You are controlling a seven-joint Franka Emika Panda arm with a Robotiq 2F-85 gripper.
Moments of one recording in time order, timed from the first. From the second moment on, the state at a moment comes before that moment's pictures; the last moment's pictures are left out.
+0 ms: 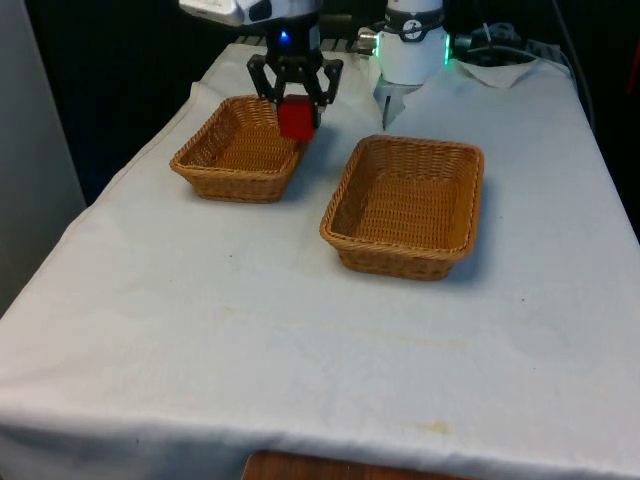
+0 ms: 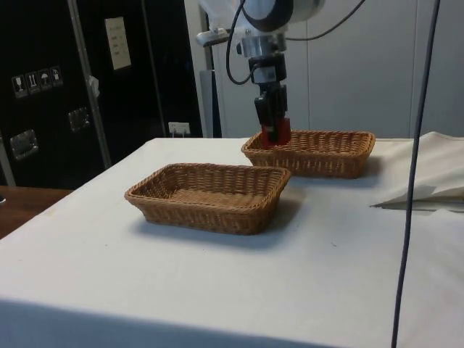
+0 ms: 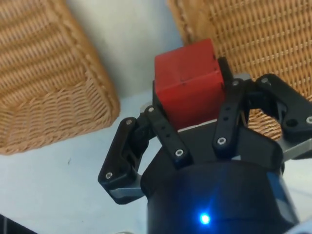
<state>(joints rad) 0.29 0.14 -0.61 -2.39 0.08 2.44 -0.31</state>
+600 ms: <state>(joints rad) 0.28 0.24 -0.70 -2.35 0.18 2.47 -0.45</state>
